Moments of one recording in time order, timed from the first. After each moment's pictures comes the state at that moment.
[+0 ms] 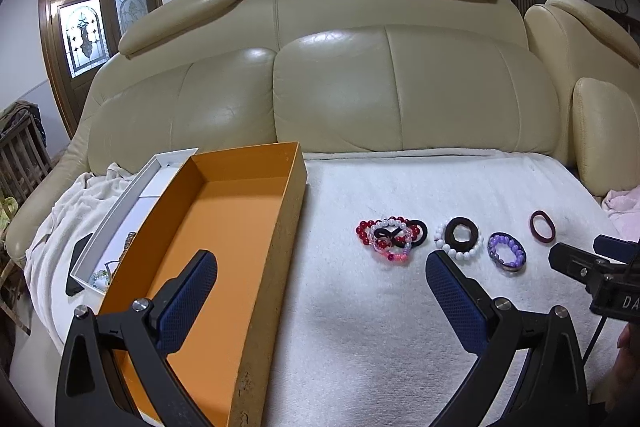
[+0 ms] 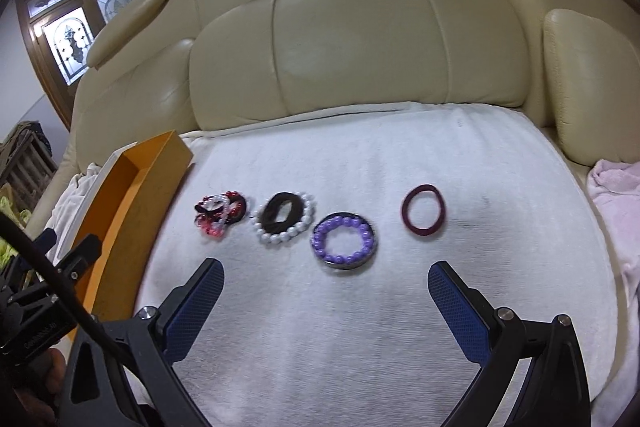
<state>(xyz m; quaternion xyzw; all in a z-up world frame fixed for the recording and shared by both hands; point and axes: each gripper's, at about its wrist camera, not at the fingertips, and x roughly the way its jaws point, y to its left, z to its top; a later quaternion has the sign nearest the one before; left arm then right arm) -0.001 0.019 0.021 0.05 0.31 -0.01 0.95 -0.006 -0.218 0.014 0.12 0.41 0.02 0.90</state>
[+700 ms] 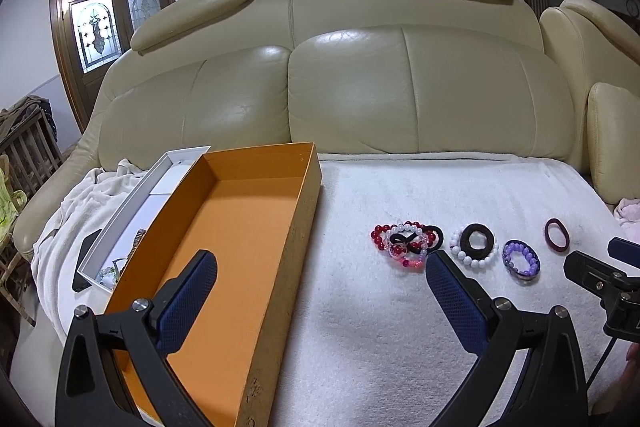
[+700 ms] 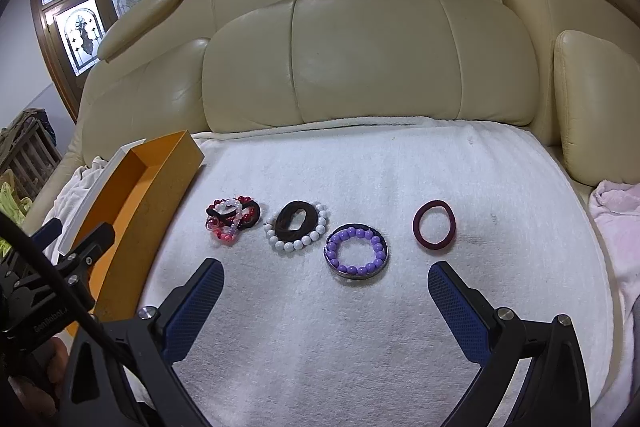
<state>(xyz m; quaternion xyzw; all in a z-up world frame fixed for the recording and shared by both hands) 0.011 0.029 0.023 0.05 0.33 0.01 0.94 -0.005 -0.209 0.021 0.09 0.40 0.03 0.91</state>
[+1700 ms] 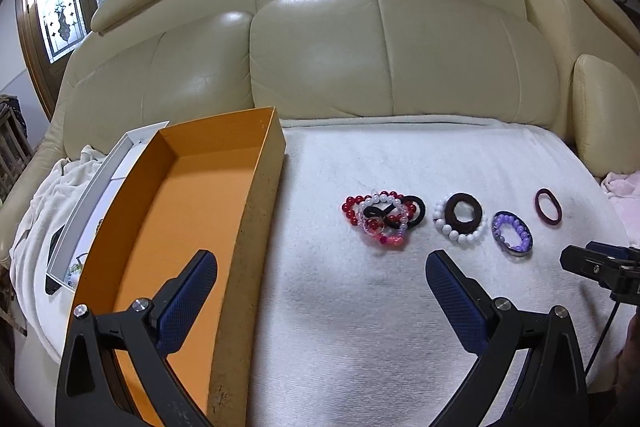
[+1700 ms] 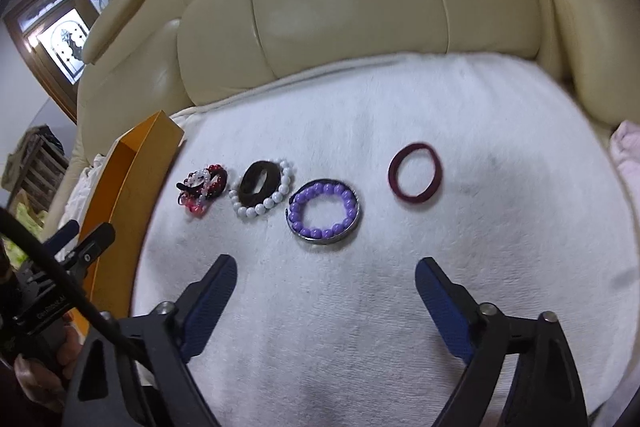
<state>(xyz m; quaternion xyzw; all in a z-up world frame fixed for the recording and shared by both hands) 0.039 0.019 -0.001 0.06 0.38 -0.04 0.92 0.013 -0.261 -0.026 0.17 0.47 0.06 0.86</state>
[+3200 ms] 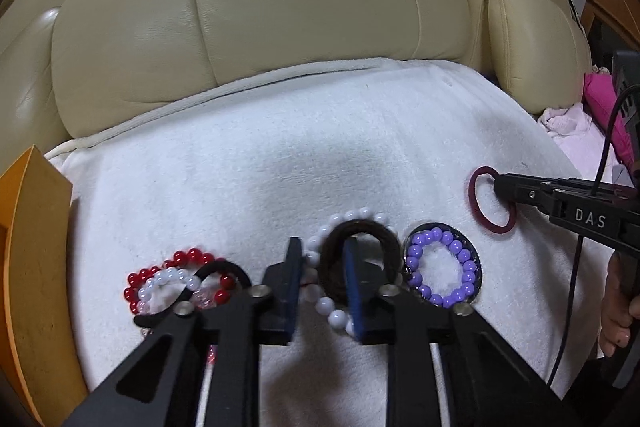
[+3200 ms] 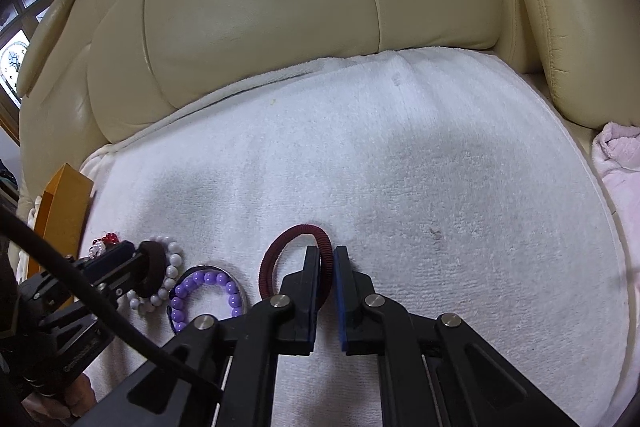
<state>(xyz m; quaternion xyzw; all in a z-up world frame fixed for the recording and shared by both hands) 0.137 -0.100 -0.070 0.11 0.45 -0.25 0.85 0.088 -0.319 -0.063 0.16 0.49 -0.05 0.86</state>
